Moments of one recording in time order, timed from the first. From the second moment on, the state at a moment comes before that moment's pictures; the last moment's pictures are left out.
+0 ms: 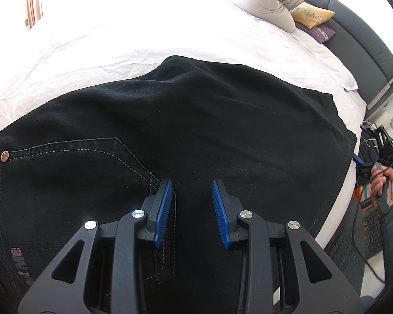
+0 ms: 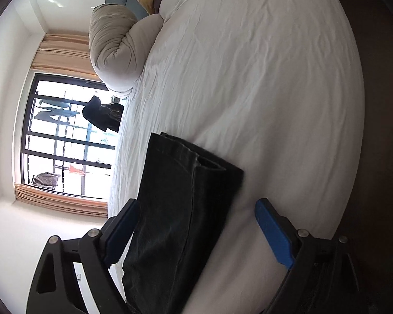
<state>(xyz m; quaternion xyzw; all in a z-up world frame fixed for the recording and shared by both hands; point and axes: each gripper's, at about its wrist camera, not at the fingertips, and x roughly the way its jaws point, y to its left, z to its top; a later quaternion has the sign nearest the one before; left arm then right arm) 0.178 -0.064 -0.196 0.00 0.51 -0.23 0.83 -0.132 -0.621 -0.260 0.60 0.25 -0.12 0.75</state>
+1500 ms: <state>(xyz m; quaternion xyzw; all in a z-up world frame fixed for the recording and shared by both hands) 0.189 -0.059 -0.197 -0.06 0.52 -0.24 0.81 -0.029 -0.490 -0.157 0.37 0.30 -0.03 0.88</state>
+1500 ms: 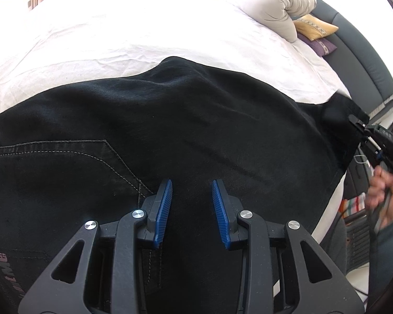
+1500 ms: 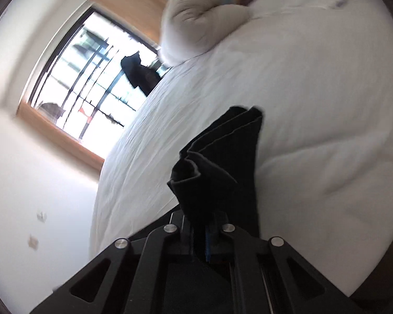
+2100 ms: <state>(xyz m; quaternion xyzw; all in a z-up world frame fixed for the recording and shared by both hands) 0.219 -0.089 -0.203 -0.26 0.56 -0.33 0.71 -0.014 -0.275 -0.158 -0.04 0.40 0.13 0.91</state>
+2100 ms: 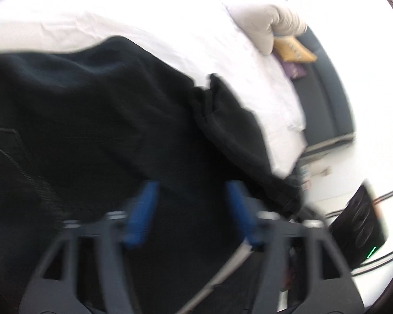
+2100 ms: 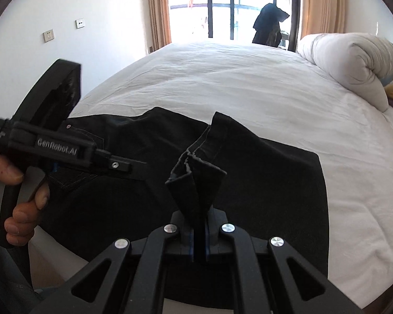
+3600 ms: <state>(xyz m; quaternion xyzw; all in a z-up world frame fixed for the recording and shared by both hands) 0.223 0.001 -0.205 -0.23 0.56 -0.23 0.76 0.007 -0.164 -0.196 -0.05 0.44 0.25 0.86</state>
